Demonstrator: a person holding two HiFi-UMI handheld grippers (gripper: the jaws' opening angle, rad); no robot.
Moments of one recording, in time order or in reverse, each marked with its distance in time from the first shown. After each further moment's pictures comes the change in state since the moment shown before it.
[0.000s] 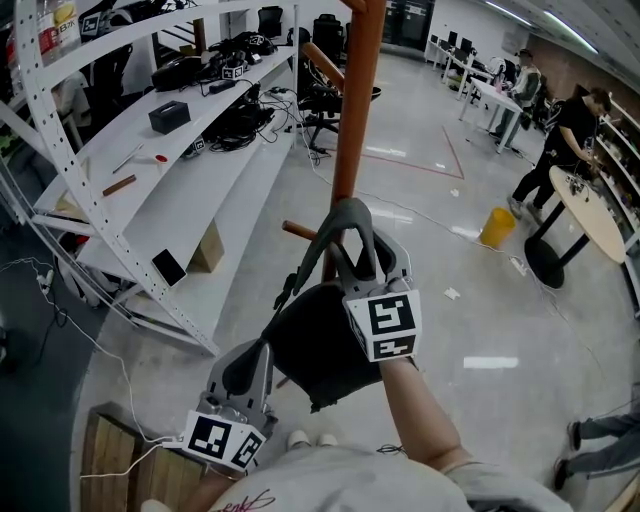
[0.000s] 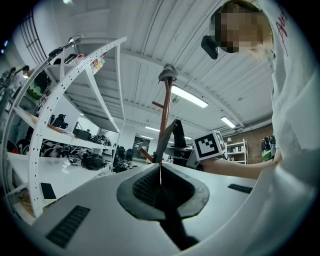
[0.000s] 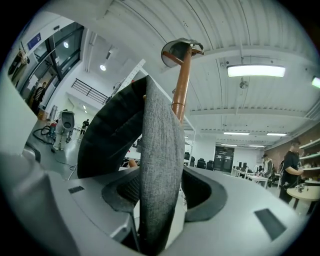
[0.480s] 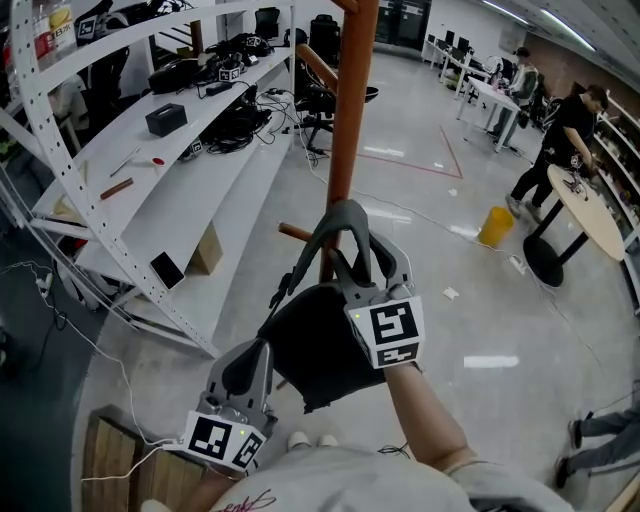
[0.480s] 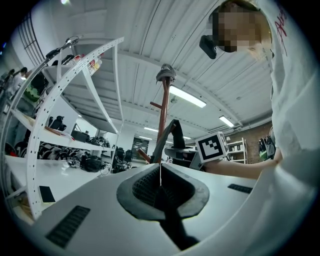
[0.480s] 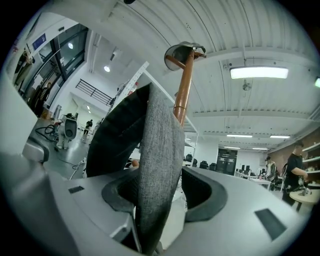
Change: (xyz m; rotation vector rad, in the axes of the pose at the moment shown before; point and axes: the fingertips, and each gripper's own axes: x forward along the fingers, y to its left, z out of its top) left arm 0.006 -0.003 0.002 0.020 -0.004 -0.012; right arm -0.009 0.002 0.001 -0.020 -0.022 0.032
